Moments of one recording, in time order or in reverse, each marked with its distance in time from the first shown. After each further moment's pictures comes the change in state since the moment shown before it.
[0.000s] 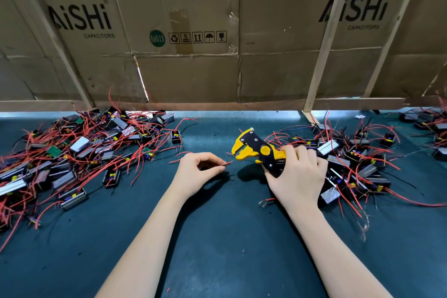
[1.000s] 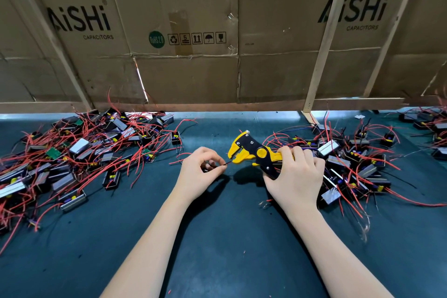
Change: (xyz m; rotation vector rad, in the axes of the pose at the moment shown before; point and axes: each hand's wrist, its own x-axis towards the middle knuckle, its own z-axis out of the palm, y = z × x) left_hand -0.002 0.007 0.008 0.136 0.098 0.056; right_hand 0.000 -0.004 -0.005 -0.016 0.017 -0.053
